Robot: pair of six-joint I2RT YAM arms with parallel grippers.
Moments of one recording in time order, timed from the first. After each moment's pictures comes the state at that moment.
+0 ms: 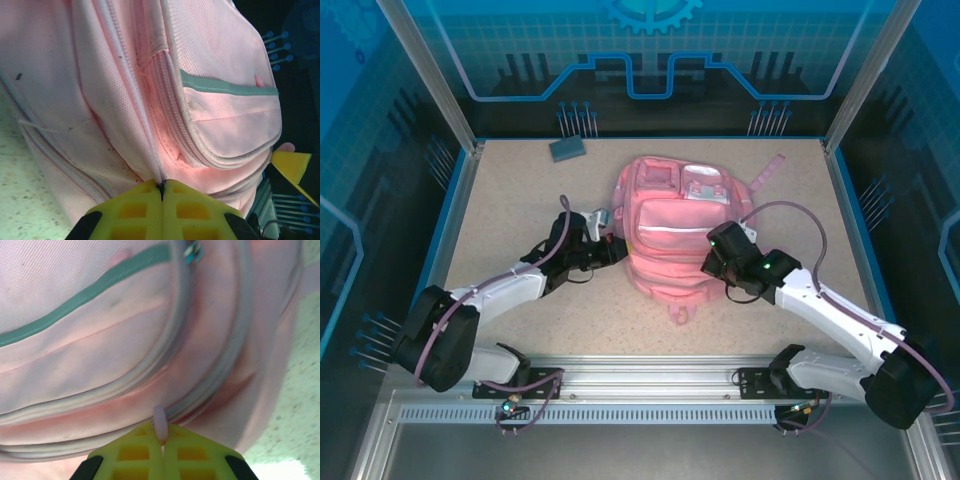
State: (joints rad) left arm -0.43 1.35 0.64 0.14 0.45 -0.77; right arm 0.63 1.11 0.84 -0.70 0.26 0.96
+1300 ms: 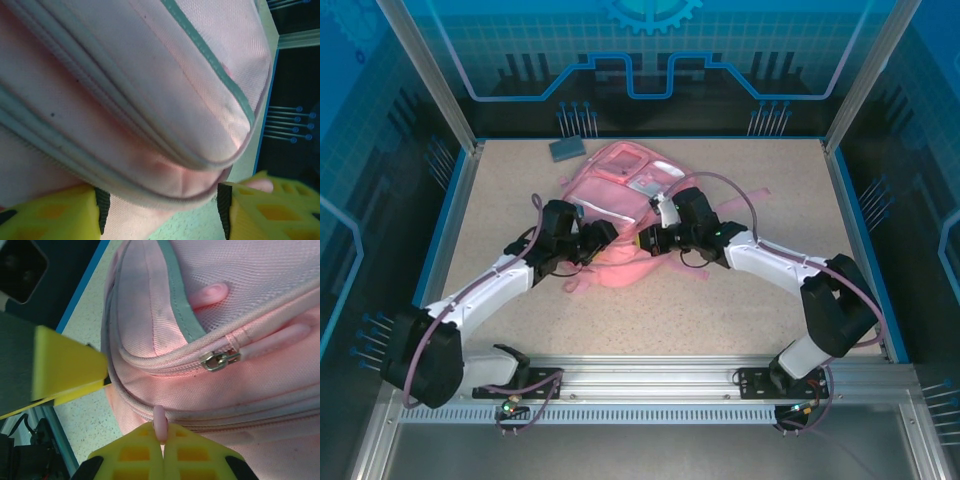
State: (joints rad) left arm -0.38 1.27 0.78 -0.23 0.31 -1.07; right arm 0.64 1.57 1.02 -0.11 -0.44 0.47
